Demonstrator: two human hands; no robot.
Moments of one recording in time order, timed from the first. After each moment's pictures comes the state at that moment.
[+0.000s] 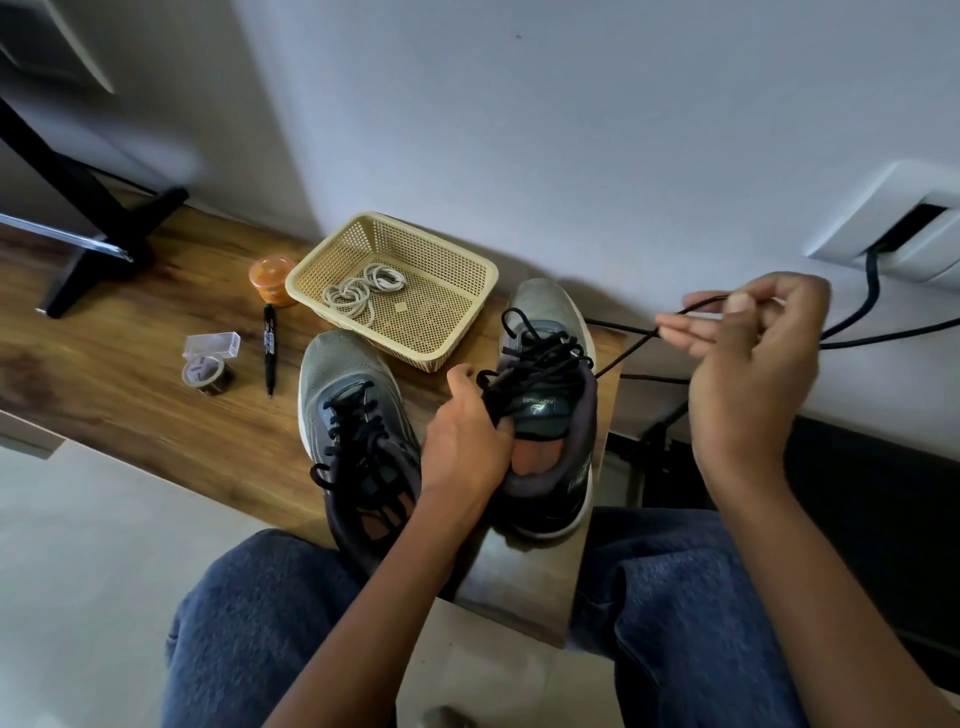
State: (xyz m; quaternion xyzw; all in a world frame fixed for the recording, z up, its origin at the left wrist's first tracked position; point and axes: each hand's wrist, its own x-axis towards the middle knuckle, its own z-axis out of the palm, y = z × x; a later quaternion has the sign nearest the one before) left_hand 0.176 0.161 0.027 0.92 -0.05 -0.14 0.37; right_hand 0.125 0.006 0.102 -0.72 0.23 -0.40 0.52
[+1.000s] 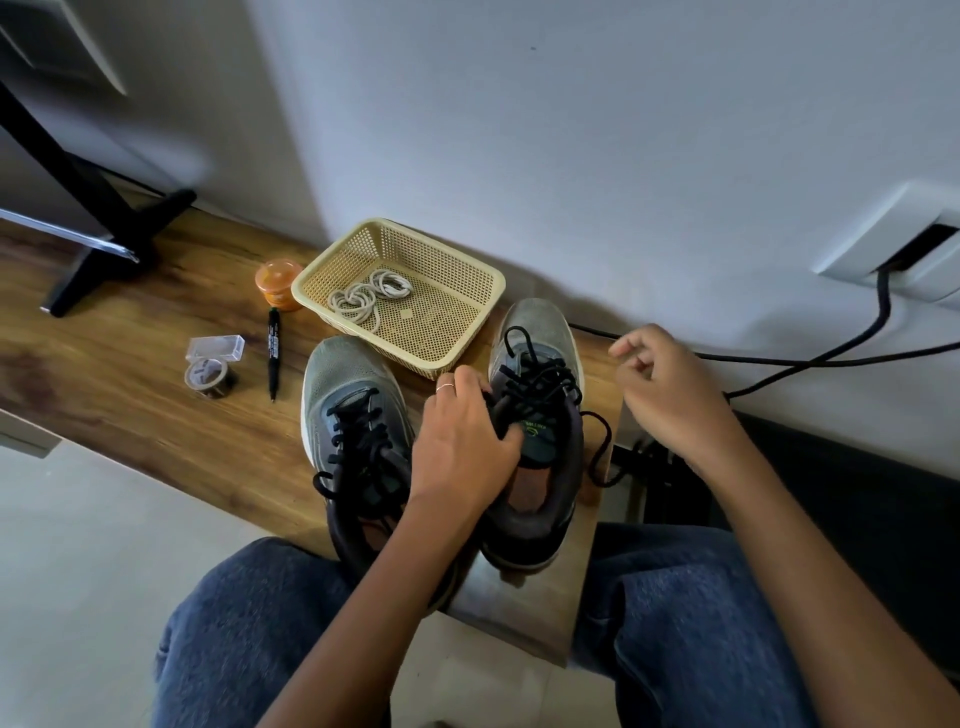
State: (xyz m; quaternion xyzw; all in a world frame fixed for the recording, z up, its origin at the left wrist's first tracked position) left_hand 0.182 0.169 0.033 0.93 -0.12 -0.09 0.33; right_hand 0.147 -0.006 0.074 -0.91 0.22 -0.02 0.36
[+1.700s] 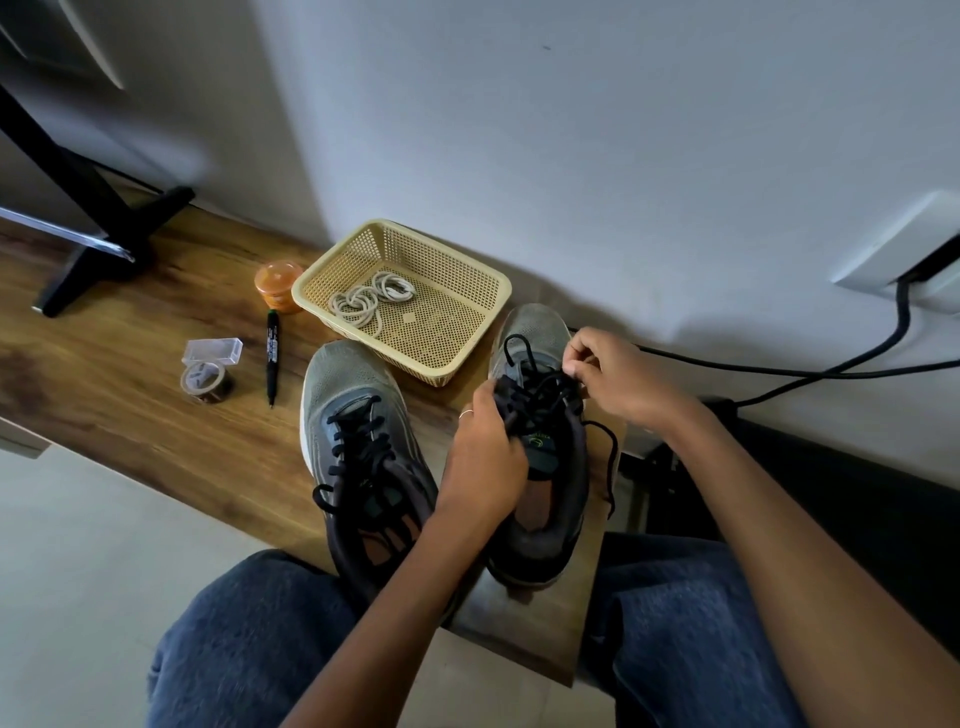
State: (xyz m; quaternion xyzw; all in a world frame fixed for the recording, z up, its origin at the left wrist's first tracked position) left_hand 0.184 0.159 0.018 0.87 -0.08 -0.19 0.45; right_hand 0.204 -0.013 0.035 -0.92 0.12 0.09 0.36
